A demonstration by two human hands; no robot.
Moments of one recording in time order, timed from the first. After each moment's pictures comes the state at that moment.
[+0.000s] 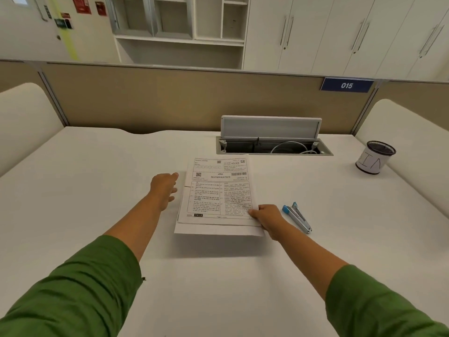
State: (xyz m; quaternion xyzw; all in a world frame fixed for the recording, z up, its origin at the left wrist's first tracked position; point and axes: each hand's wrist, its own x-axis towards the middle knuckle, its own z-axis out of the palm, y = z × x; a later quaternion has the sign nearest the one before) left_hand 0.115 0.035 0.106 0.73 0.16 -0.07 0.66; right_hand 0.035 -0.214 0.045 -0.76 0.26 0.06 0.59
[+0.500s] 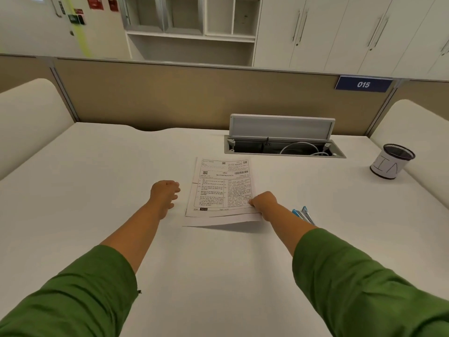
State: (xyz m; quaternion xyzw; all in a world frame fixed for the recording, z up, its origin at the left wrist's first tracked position) left_hand 0.114 0.053 0.087 0.74 0.18 -0.08 0.65; right_hand 0.100 -0.204 0.049 -0.83 0.31 0.10 0.45
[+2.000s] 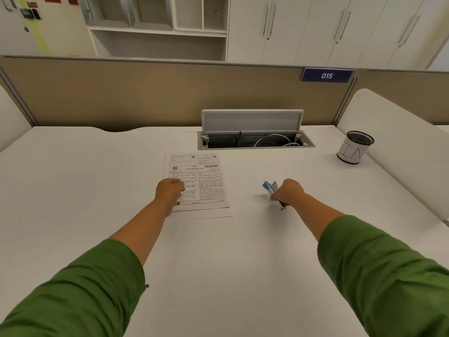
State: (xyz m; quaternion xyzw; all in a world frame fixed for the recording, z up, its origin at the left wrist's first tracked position) left_hand 0.113 -0.024 0.079 0.76 0.11 -0.11 0.63; right_hand 0.062 -0.324 0.080 -0.93 0.30 0.12 0.17
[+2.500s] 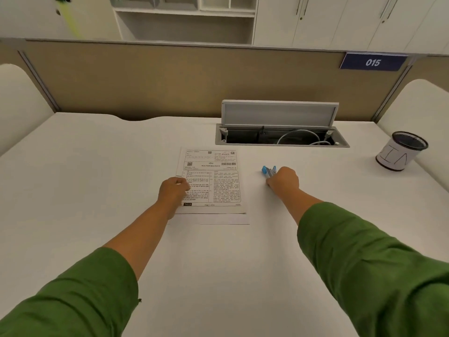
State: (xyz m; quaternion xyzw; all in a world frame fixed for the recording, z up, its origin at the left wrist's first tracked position) left_hand 0.138 -0.010 0.058 0.77 0.16 -0.08 0.61; right_hand 0.153 -0.293 0.047 -0.92 0.30 0.02 0.26
